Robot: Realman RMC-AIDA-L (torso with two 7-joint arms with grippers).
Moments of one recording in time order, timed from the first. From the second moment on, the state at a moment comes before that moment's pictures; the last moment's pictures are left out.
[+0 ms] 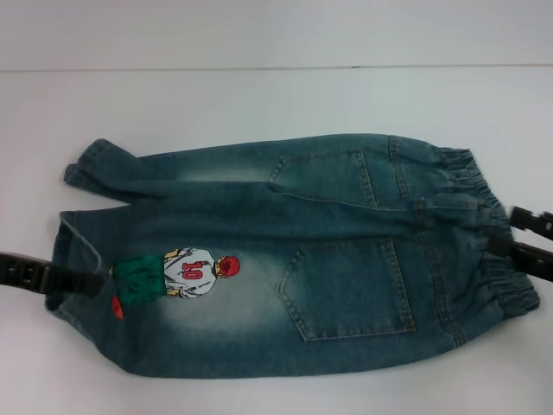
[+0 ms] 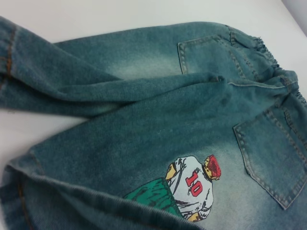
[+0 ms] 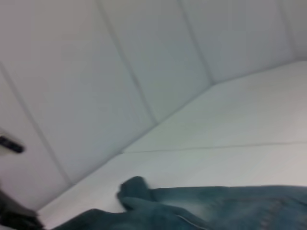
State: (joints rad) left arm -0.59 -1.98 0.47 0.81 2.58 1.75 -2.04; right arm 0.32 2.06 -0.25 -0.60 -2.09 -1.73 1.37
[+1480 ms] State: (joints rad) left arm -0.60 -1.98 0.46 0.77 2.58 1.73 -2.04; right arm 0.22 2.02 -0.17 -0.57 -2.22 -1.66 1.60
